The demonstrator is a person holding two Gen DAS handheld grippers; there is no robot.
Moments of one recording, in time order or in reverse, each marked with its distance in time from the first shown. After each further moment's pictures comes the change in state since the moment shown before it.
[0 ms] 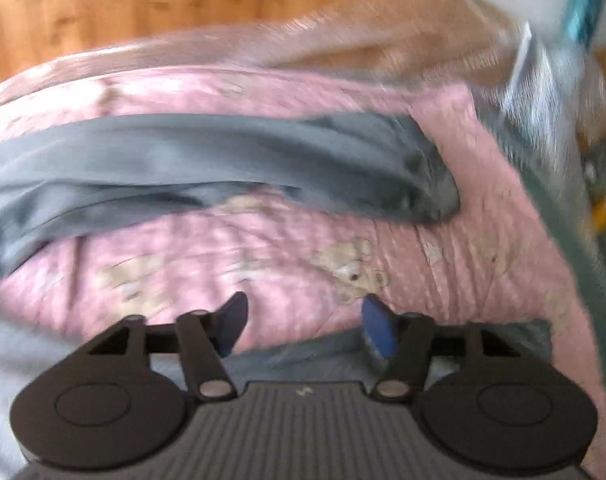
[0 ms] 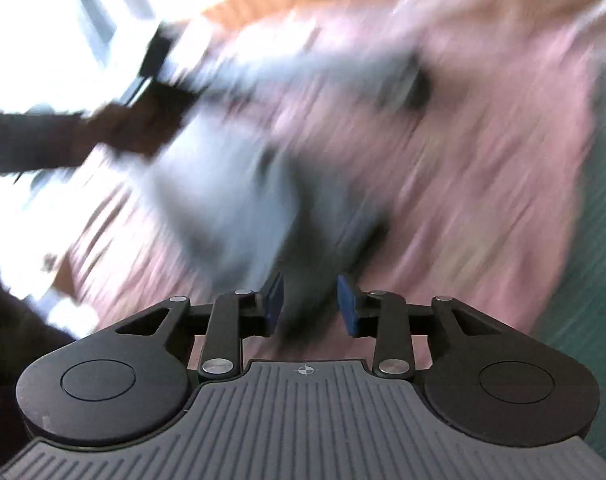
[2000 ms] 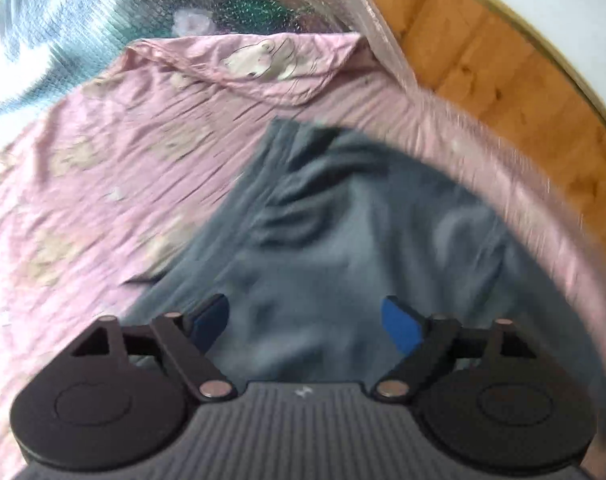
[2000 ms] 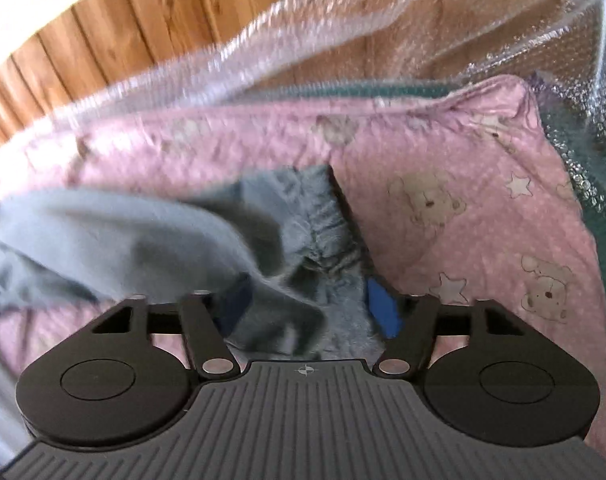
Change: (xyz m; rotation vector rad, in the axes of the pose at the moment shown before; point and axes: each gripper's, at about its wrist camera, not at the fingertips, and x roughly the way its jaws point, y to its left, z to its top) left arm -0.153 0.532 0.006 -0.741 -0.028 0.355; right arm 0.219 -0.018 0.190 0.402 -0.016 -0.579
